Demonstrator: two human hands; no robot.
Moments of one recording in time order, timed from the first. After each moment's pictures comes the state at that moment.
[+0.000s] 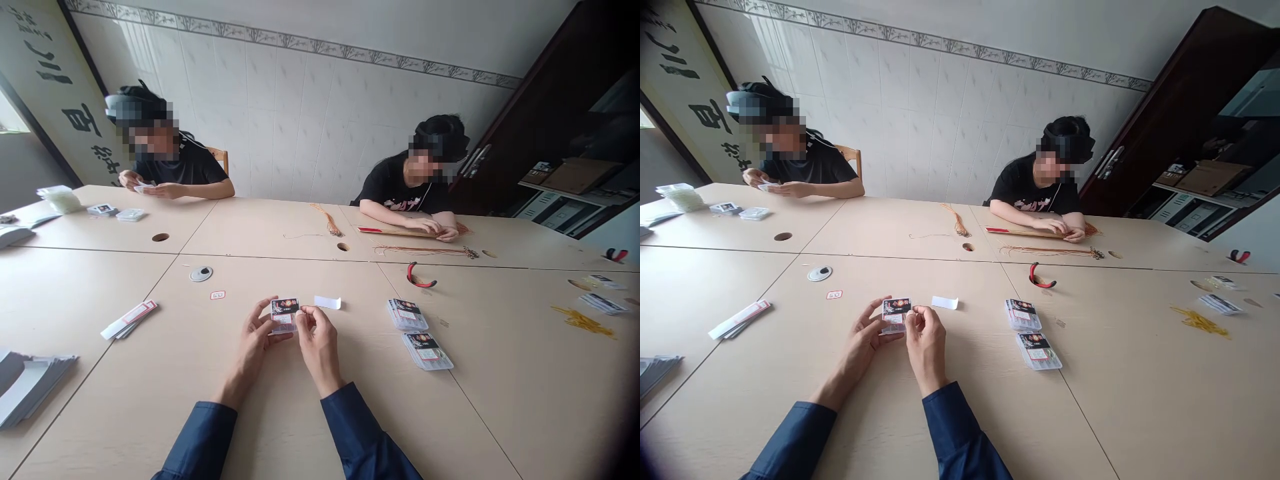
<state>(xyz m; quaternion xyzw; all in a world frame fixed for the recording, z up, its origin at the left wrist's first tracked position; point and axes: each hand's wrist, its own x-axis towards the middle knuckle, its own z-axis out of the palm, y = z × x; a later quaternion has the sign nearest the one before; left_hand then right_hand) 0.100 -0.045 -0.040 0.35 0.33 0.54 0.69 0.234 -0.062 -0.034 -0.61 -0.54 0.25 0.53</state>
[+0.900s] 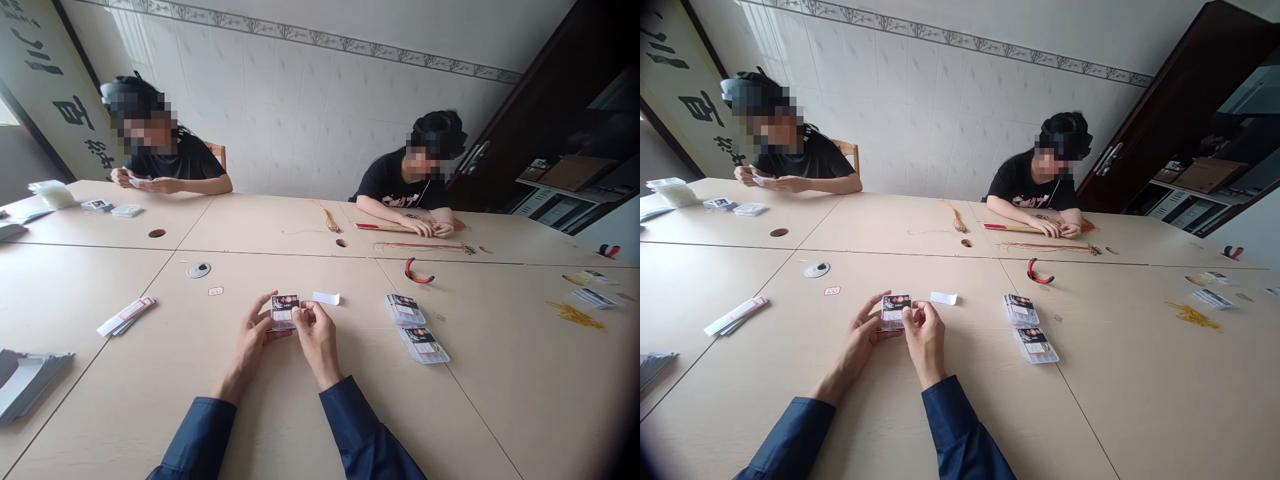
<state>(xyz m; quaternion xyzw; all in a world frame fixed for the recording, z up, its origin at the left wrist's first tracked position) 0.099 -0.049 -0.033 0.38 0.34 0.52 0.69 0.236 -0.061 -0.031 -0.61 -0.51 0.29 0.53</state>
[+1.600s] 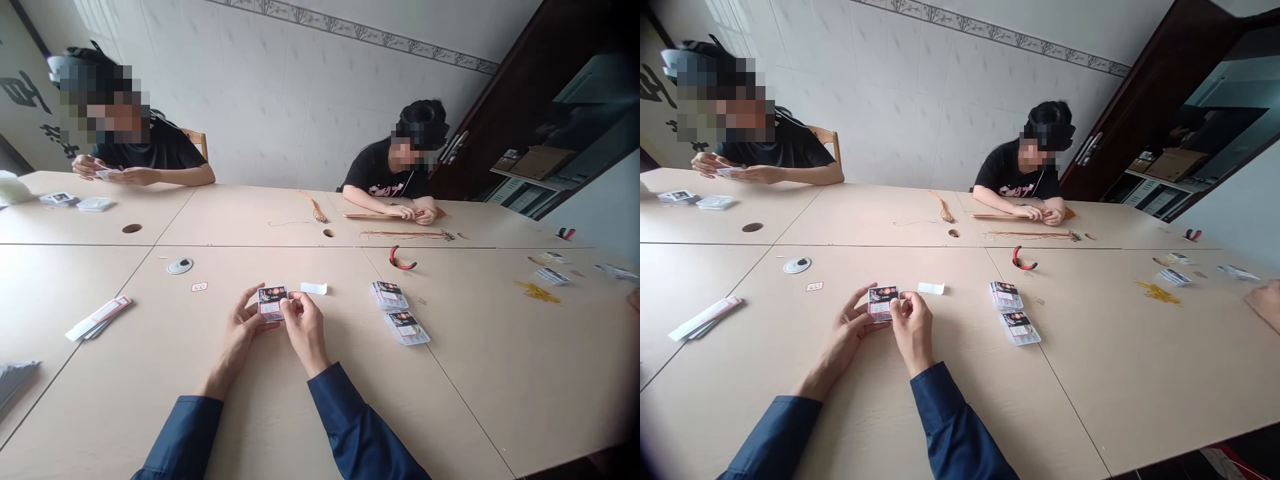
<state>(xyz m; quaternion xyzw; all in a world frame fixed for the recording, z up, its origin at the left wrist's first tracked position) 0.102 -0.051 -0.025 0.38 0.35 0.52 0.68 0.236 -0.059 -0.036 -0.61 -0.51 0.27 0.54</state>
